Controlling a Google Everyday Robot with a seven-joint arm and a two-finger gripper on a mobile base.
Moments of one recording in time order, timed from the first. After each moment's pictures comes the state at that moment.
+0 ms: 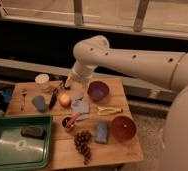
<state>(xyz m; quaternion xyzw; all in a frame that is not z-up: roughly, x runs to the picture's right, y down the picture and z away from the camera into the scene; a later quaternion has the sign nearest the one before) -0.083 -0.020 0.706 -0.28 0.09 0.76 0.59</state>
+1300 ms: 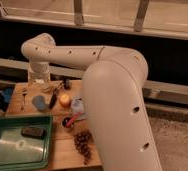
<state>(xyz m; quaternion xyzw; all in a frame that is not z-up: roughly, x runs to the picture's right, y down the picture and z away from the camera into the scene) -0.264 -0.039 0.757 -0.30 0.05 0.65 0.69</state>
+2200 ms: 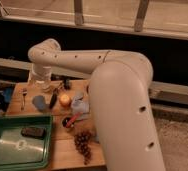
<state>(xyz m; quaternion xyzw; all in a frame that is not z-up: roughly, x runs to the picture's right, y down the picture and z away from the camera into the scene) -0.290 -0.044 0.777 -0.32 -0.01 0.65 0.69</state>
